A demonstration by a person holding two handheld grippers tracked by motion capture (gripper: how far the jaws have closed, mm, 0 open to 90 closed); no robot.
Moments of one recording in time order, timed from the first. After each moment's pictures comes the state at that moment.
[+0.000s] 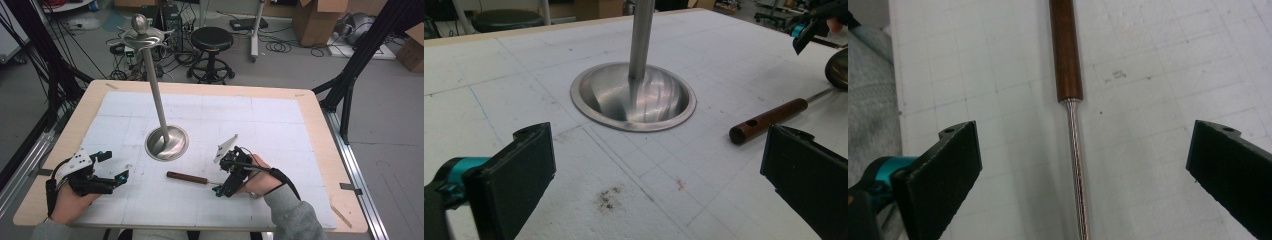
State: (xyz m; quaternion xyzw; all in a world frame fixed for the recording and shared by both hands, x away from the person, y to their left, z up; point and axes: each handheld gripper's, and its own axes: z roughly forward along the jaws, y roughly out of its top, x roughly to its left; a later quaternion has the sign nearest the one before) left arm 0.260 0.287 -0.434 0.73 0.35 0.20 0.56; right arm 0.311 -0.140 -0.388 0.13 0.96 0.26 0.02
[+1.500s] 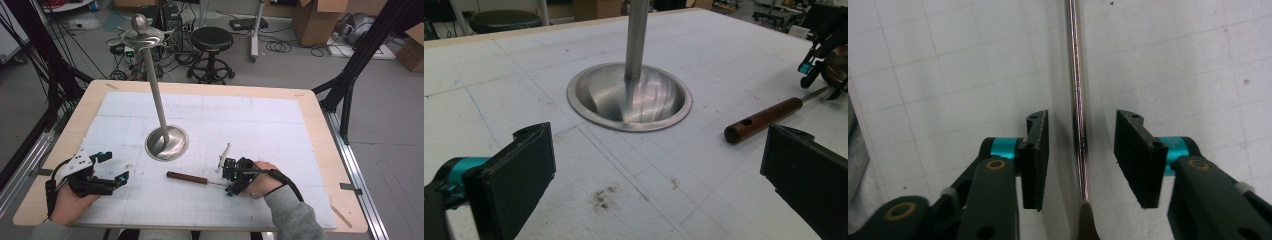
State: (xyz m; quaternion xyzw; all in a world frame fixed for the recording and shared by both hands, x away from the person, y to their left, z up) left arm 0.258 0.285 -0.433 0.73 0.35 0.20 0.56; right arm 0.308 -0.145 -0.407 0.12 0.99 0.11 0.01
